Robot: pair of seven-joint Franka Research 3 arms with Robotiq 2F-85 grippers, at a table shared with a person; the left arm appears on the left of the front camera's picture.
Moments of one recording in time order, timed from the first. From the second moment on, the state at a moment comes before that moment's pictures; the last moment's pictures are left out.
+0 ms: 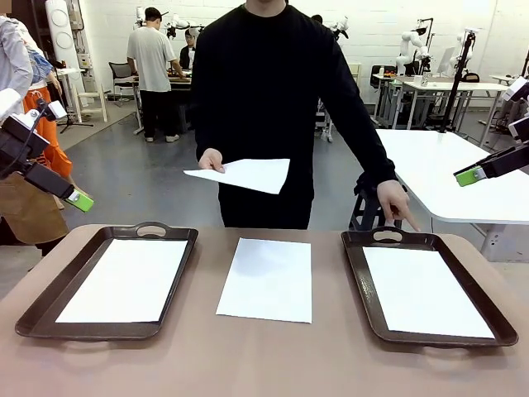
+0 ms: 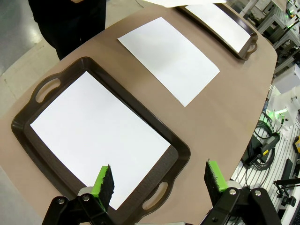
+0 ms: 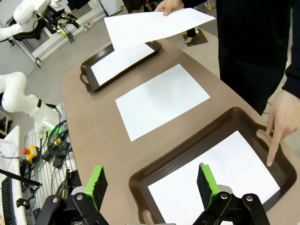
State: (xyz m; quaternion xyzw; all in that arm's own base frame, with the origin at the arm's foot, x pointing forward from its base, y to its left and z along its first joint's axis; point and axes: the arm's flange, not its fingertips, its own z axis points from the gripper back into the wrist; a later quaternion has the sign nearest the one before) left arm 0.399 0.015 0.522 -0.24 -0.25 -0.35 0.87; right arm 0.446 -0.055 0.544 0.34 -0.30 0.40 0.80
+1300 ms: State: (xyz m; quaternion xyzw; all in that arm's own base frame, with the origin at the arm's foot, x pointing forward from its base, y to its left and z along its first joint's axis) left arm 0.399 0.015 0.522 -0.24 -0.25 -0.35 0.87; right arm 0.464 -0.007 0.516 0.48 -0.27 0.31 0.78
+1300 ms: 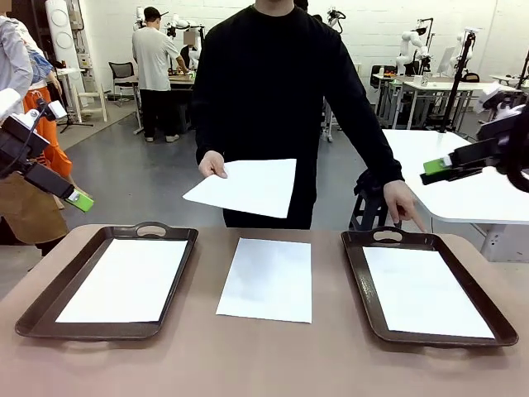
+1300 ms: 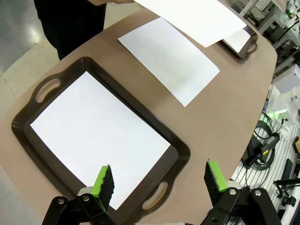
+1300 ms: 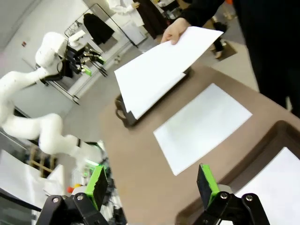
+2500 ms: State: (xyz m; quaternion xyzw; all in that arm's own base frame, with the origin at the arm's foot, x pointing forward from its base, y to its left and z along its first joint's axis) left arm 0.399 0.015 0.523 -0.24 -0.25 -0.35 0.87; right arm 0.528 0.161 0.401 0.67 -0.08 0.05 0.74
